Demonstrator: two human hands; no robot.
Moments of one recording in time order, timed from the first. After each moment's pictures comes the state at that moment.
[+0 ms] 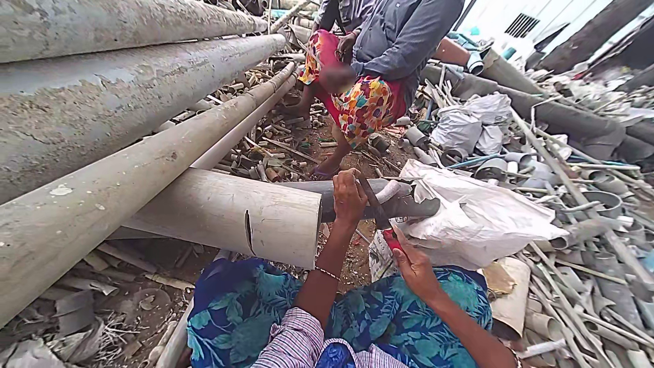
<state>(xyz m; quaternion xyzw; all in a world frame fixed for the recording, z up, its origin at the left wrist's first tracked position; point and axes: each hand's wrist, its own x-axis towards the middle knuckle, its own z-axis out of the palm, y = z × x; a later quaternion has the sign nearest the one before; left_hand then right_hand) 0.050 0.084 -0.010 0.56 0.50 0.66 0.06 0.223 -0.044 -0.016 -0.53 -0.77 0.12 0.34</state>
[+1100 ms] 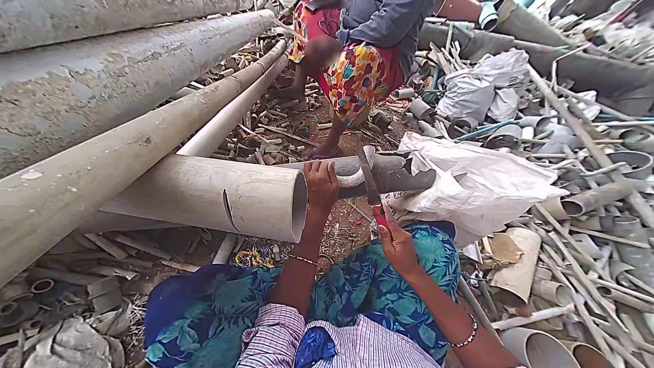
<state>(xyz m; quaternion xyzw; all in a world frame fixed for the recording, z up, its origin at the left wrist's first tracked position) 0.008 0.059 -0.037 0.63 0.52 0.57 -0.03 0.204 -0.054 -0.048 -0.52 -0.75 0.08 0.40</state>
